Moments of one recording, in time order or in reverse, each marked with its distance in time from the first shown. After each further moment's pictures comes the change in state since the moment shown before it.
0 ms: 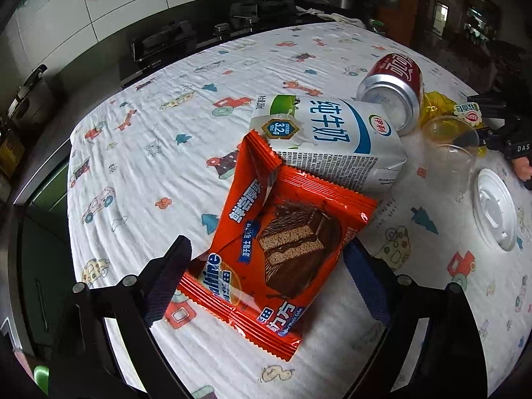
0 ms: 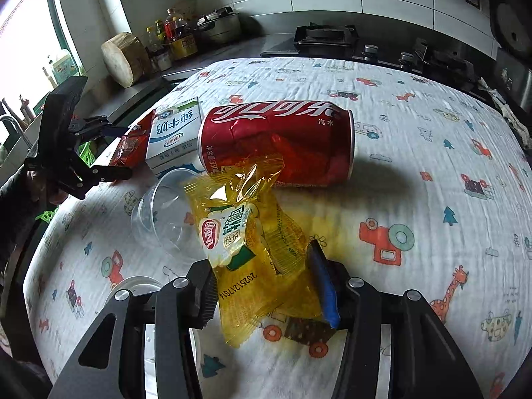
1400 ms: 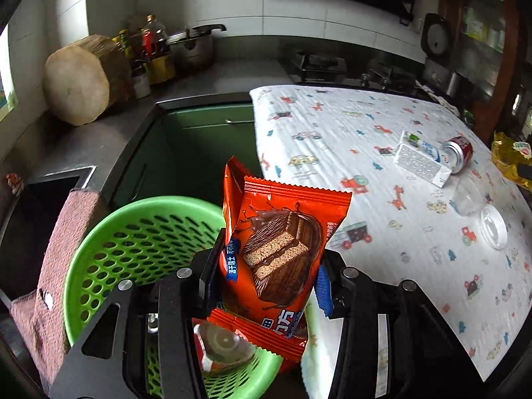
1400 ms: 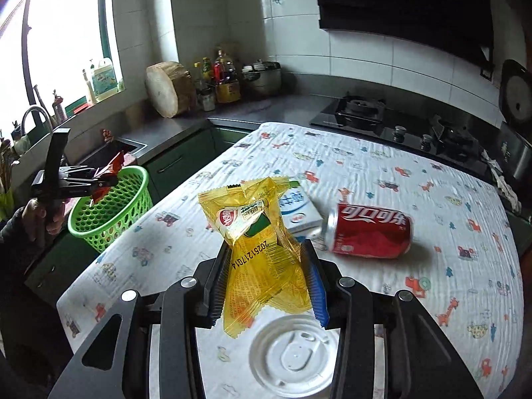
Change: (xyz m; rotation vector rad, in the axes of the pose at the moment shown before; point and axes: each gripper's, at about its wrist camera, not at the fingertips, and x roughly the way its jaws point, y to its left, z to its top) left arm -0.183 0.101 -0.162 -0.473 -0.143 0.317; right arm -0.083 0.156 0.029 -0.165 -0.198 0.025
